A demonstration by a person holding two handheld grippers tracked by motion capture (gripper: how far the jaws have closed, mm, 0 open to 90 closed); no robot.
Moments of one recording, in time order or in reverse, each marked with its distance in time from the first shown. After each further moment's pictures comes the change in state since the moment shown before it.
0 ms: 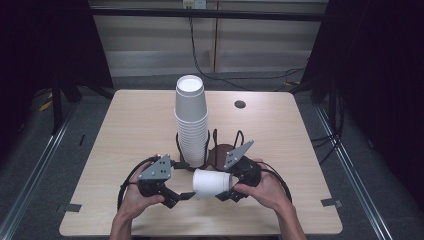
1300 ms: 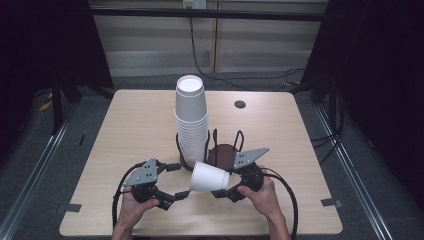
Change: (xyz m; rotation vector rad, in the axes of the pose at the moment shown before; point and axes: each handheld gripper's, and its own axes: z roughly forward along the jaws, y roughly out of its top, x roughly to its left) left arm -0.007 -0.026 -0.010 -0.176 0.070 -0.102; right arm 0.000 -0.024 0.009 -0.316 0.010 0.061
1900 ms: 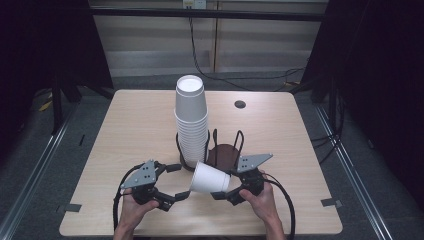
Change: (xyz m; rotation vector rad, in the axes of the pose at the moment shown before) left arm -0.003 -0.004 0.000 -0.054 -0.003 -0.019; right arm 0.001 -0.016 0.003 -0.105 0.014 0.001
